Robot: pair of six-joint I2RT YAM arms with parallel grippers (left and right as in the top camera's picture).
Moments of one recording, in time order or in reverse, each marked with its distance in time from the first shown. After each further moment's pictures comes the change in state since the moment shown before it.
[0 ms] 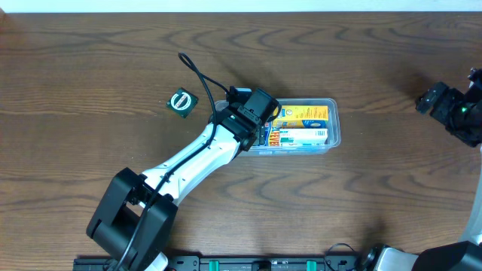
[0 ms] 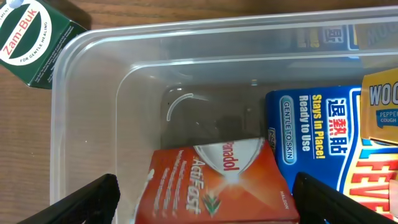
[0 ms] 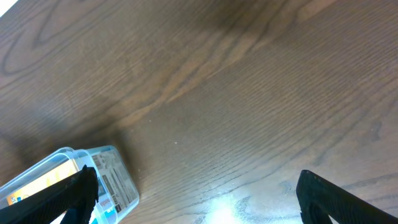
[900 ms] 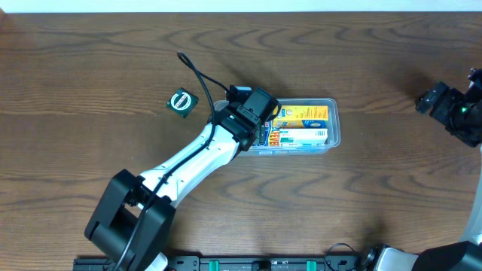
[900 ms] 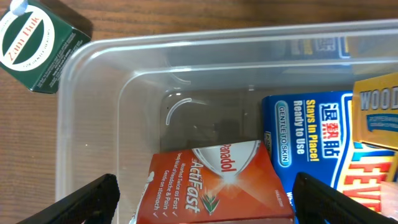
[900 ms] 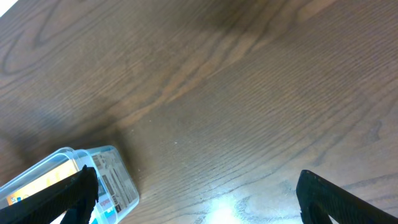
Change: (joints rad) left arm 0.001 -0.017 0.000 0.010 0.000 0.005; right arm 0.000 0.000 0.000 0.000 0.000 0.000
